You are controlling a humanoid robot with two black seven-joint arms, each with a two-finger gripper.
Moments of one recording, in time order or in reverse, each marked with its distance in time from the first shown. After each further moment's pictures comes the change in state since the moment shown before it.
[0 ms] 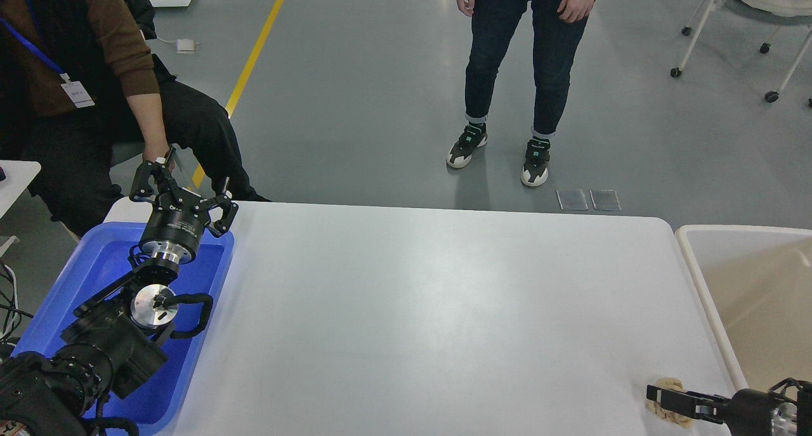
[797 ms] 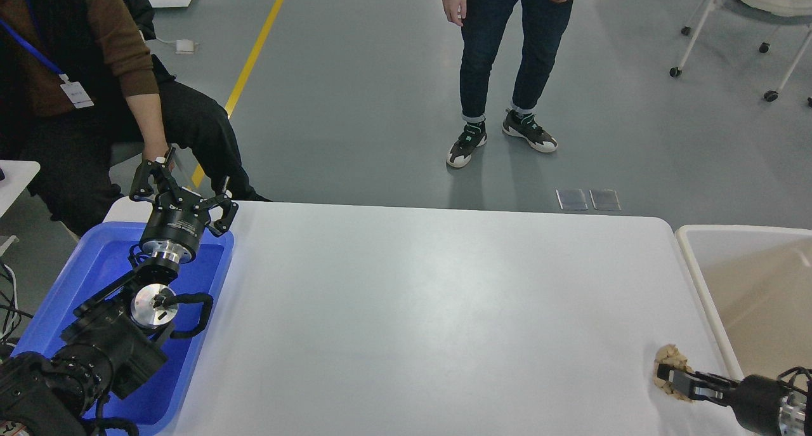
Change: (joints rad) left arm 0.000 0.000 0.000 0.000 0.000 0.000 0.000; right arm 0.049 0.021 -0.097 -0.081 0.109 -0.119 0.116
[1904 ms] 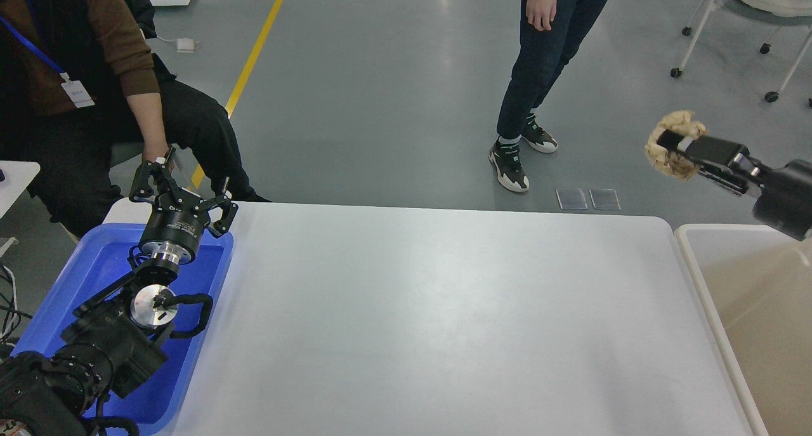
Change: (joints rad) left arm 0.000 0.000 0.000 0.000 0.000 0.000 0.000; right arm 0.610 -0.297 0.030 0.422 0.397 0.184 0.072
